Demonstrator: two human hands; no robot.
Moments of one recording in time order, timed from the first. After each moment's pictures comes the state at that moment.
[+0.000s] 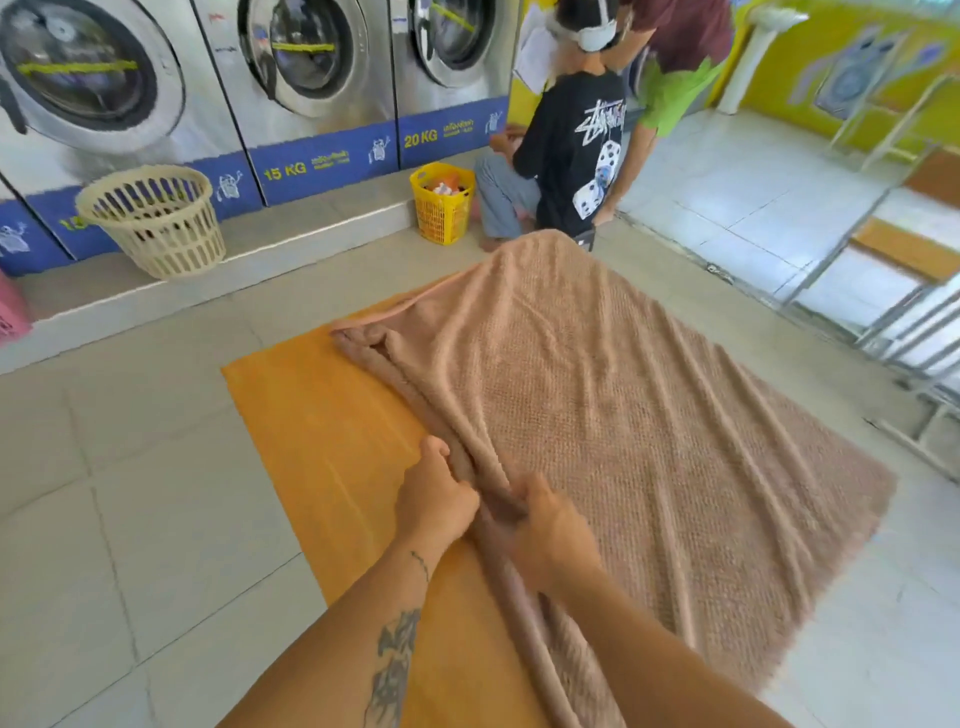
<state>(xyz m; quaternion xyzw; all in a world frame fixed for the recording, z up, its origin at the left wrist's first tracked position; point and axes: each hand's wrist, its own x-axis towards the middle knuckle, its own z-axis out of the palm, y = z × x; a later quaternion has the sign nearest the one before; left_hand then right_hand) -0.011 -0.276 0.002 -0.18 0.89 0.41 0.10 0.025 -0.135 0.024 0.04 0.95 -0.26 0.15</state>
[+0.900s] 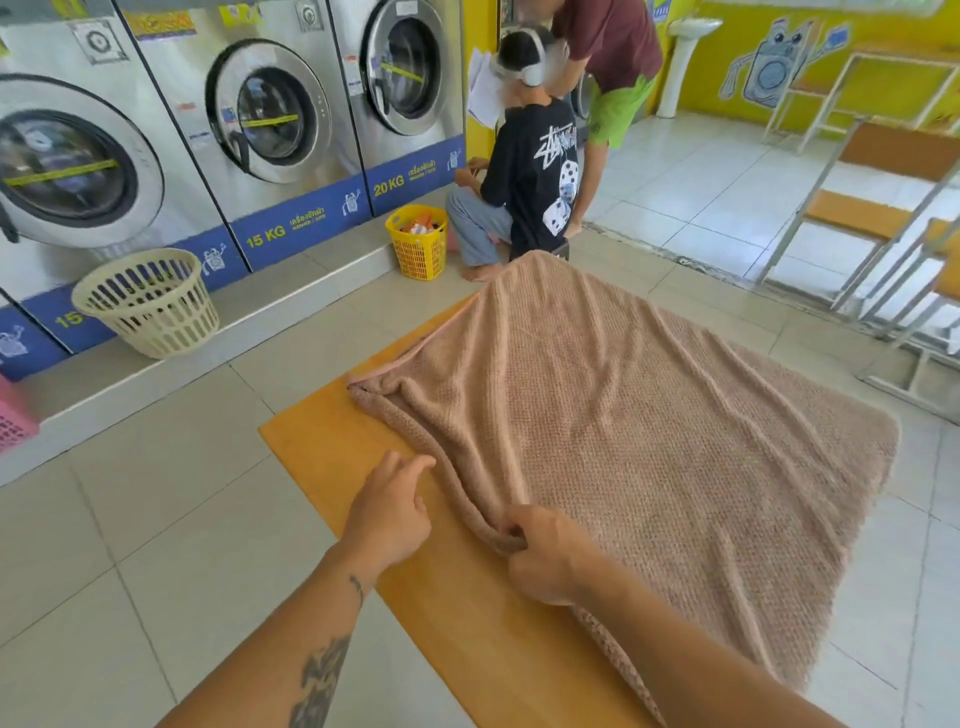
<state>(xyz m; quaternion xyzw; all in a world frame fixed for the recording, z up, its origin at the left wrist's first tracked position) -0.012 -0.400 0.022 0.05 0.96 0.25 0.08 0.044 -0.190 0.056 -0.02 0.93 -0.29 0.25</state>
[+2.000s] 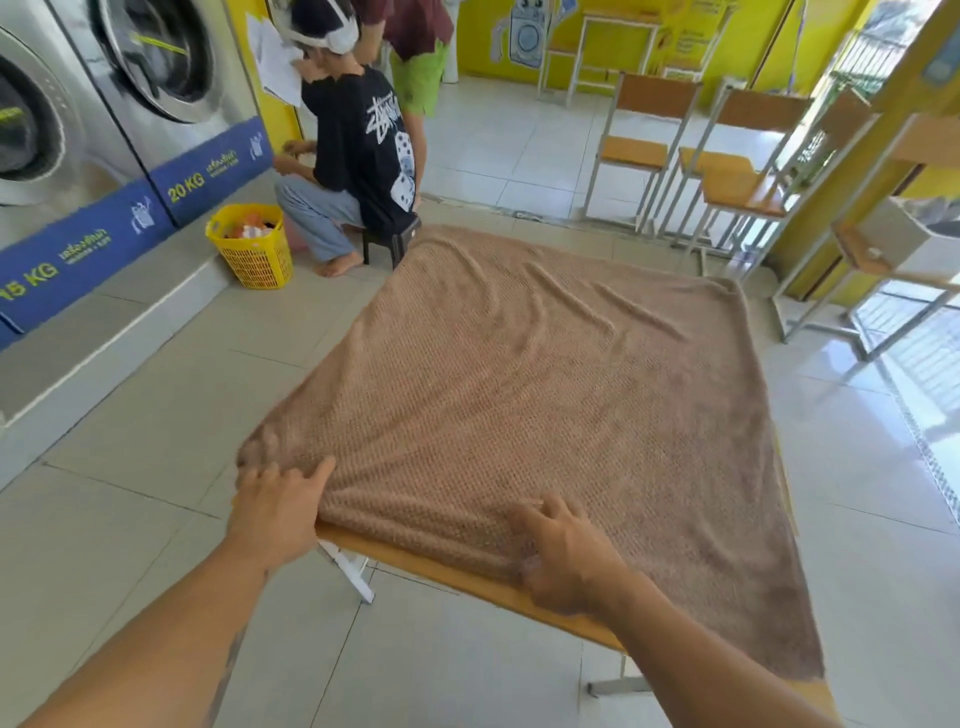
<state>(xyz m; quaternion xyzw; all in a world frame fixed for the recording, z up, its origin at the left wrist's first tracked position) -0.151 -0.577 -0.003 0.31 0.94 -0.16 0.08 0.069 -0.315 0.012 0.16 0.96 -0.17 0.17</state>
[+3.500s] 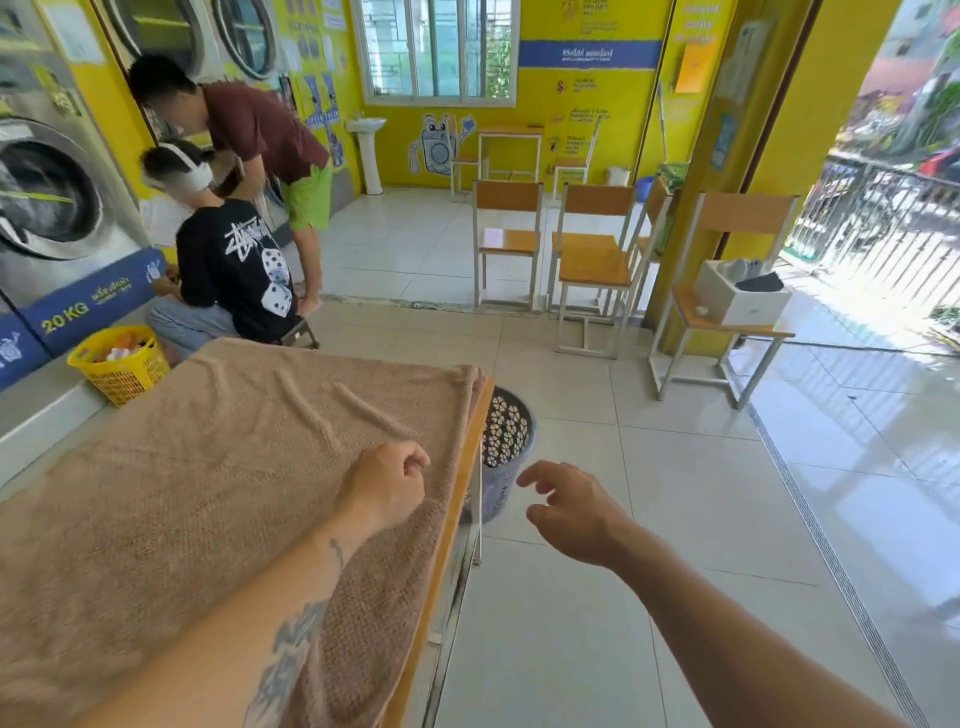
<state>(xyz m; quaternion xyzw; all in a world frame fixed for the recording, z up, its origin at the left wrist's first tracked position) 0.093 -0.036 0.117 0.33 0.90 0.27 0.11 0.279 0.122 0.140 0.27 0.89 -0.37 -0.01</state>
